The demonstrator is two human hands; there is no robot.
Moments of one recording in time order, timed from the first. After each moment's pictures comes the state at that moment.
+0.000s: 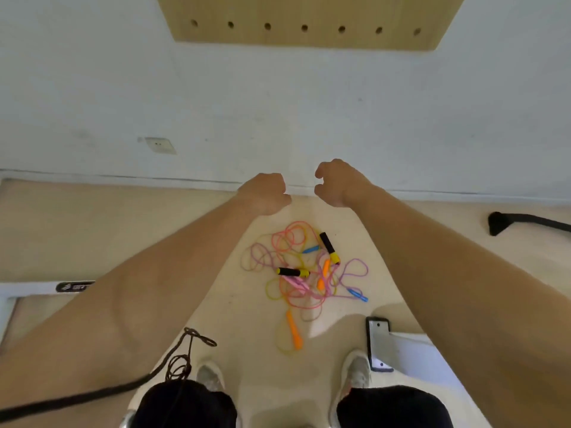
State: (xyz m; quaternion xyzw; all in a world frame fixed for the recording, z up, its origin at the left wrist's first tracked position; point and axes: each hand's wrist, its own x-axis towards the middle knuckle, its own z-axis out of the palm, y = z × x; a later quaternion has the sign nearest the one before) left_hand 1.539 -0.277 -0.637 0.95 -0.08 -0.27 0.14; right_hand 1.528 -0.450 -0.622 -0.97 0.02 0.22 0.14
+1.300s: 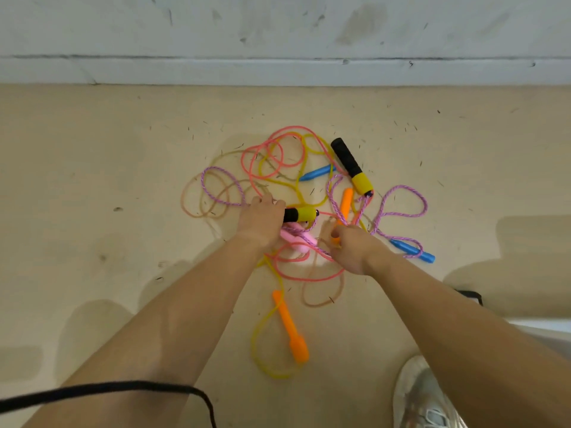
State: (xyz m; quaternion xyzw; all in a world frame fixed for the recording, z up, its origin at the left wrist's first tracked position) left_hand 1.442 -0.303 -1.278 0.97 -0.17 -0.19 -0.03; right_hand 1.368 -0.498 -1.254 -0.92 0.06 0.34 0.18
